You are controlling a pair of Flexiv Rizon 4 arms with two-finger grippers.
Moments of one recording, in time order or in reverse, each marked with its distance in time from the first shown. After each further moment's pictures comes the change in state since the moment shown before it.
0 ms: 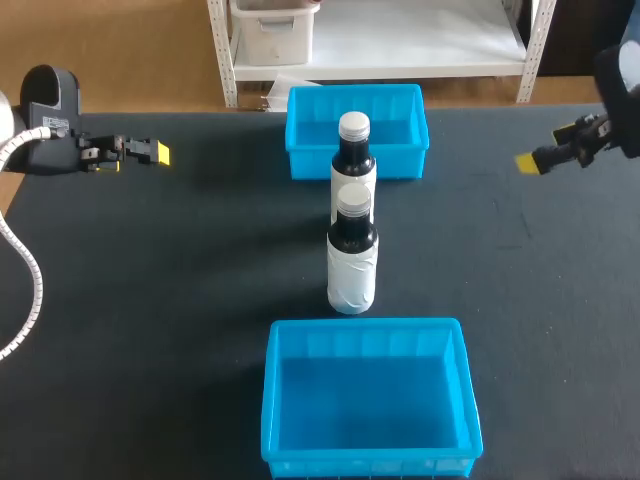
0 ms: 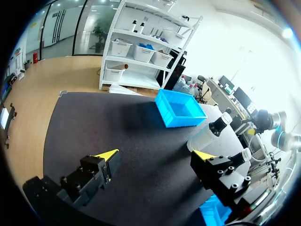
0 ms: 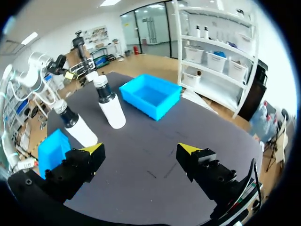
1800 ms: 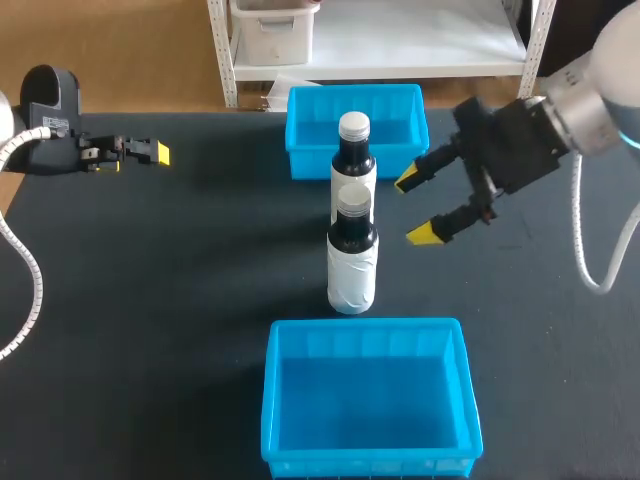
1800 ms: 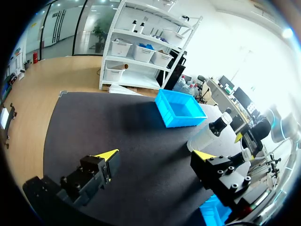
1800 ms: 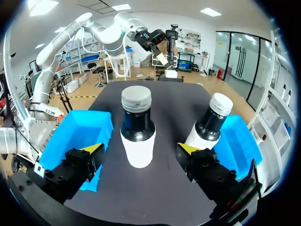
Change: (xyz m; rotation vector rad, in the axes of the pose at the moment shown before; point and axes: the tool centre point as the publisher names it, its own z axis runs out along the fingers) left arm 0.000 0.000 0.000 0.000 0.000 0.000; right arm -0.018 0.161 0.093 -0.539 -0.053 -0.592
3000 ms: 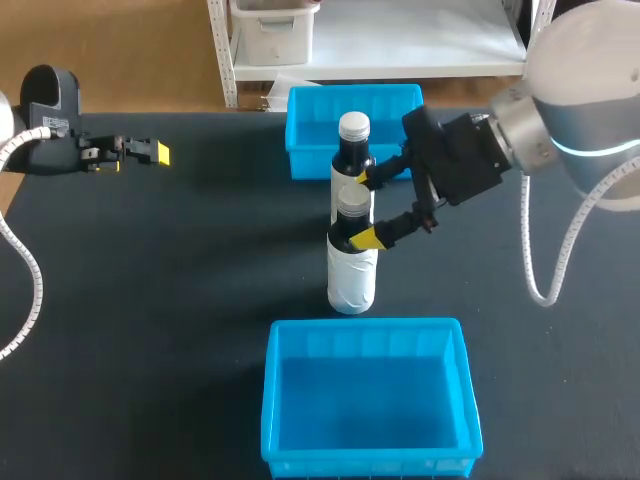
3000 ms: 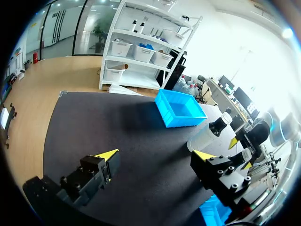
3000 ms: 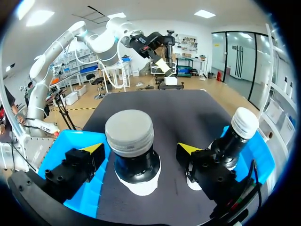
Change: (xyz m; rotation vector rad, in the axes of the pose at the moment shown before) left arm 0.000 0.000 0.000 0.000 0.000 0.000; right arm -0.034 -0.002 0.053 -0.020 -0.086 0.060
